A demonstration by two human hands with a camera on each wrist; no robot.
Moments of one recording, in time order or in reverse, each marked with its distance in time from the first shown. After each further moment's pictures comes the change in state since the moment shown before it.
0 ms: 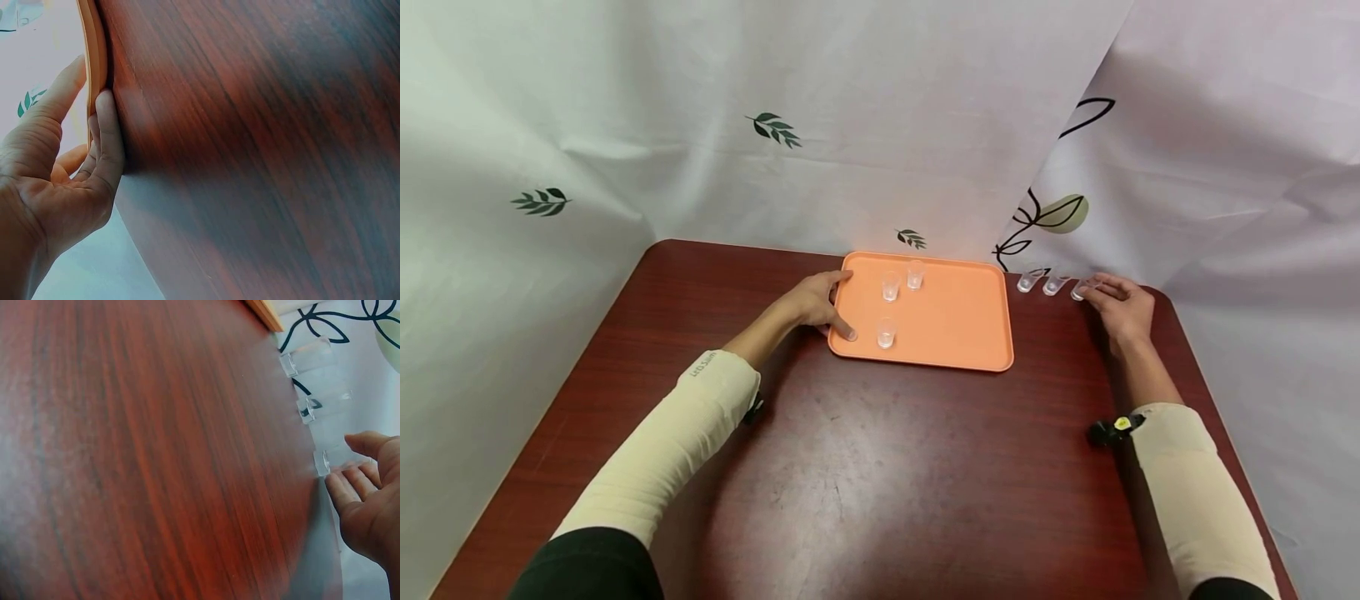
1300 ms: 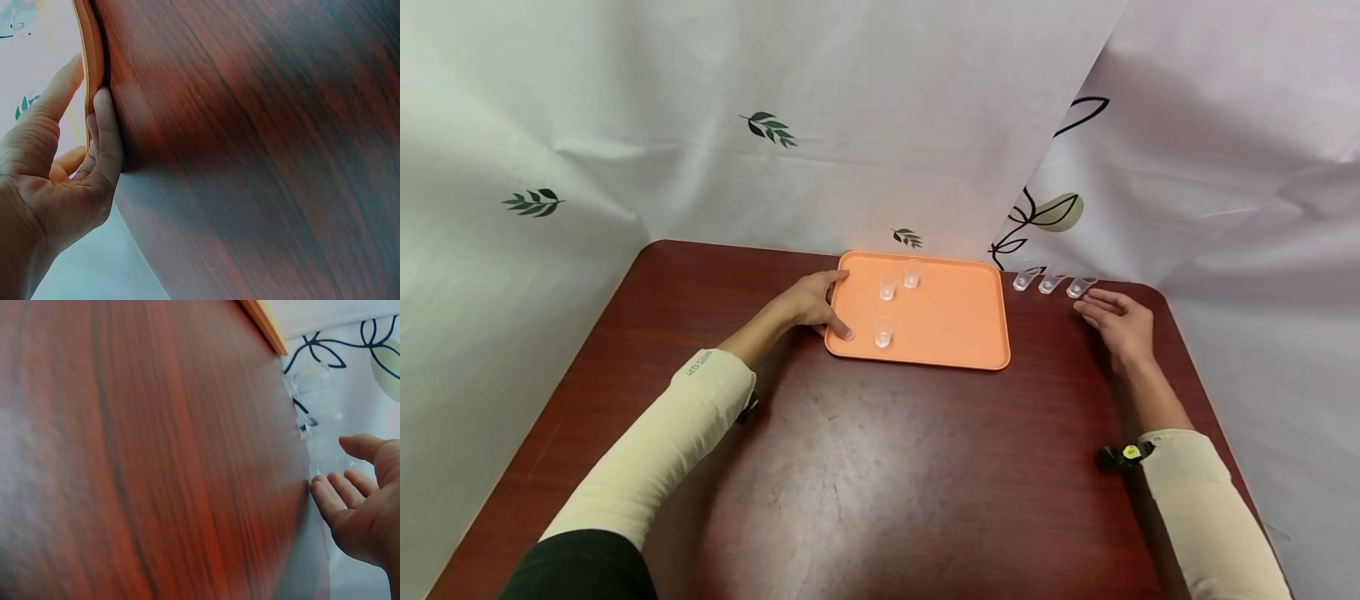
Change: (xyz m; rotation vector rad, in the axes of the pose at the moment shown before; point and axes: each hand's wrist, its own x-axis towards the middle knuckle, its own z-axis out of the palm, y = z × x) left_hand 0.001 0.003 0.000 0.010 -0.010 -0.014; right_hand -0.031 0.005 -0.012 0.040 -0.104 0.002
